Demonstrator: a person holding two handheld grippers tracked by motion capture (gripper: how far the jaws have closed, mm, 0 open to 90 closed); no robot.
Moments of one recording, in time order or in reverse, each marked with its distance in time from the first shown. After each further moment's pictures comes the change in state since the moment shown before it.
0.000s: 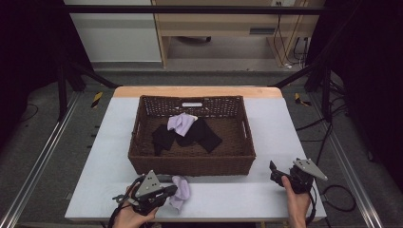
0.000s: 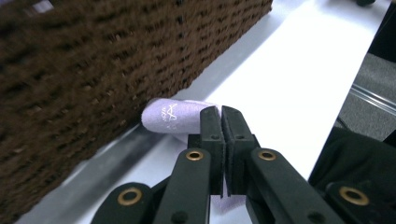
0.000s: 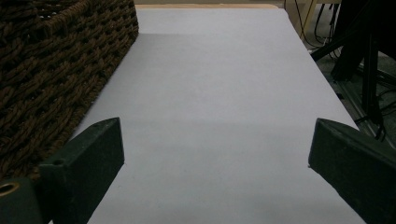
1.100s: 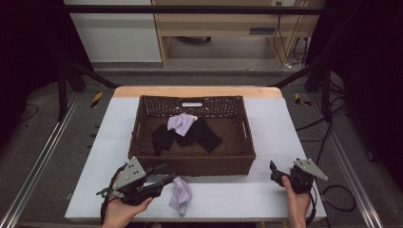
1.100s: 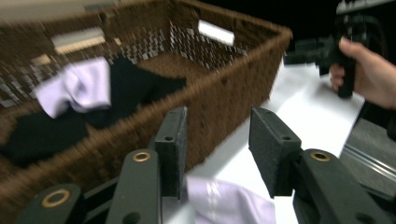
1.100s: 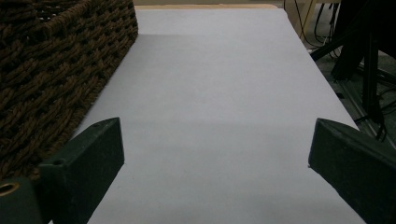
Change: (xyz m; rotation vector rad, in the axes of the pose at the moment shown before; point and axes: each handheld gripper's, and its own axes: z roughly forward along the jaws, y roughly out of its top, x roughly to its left) left arm 0.007 0.045 -0.051 -0.261 0.061 -0.042; right arm -0.001 0.000 0.000 -0.001 0.000 0.010
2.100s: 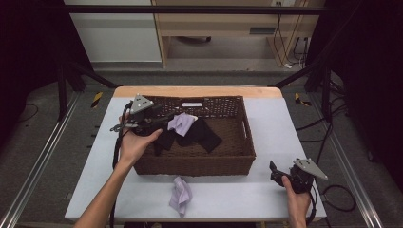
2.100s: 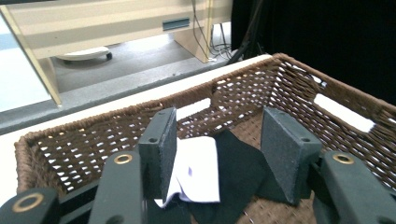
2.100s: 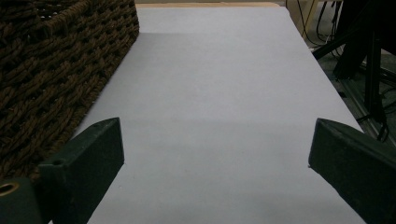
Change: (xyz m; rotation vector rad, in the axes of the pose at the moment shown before) left arm 0.096 0.094 0.078 -0.002 0.267 -0.072; right arm 0.000 0.001 0.000 0.009 0.006 -0.005
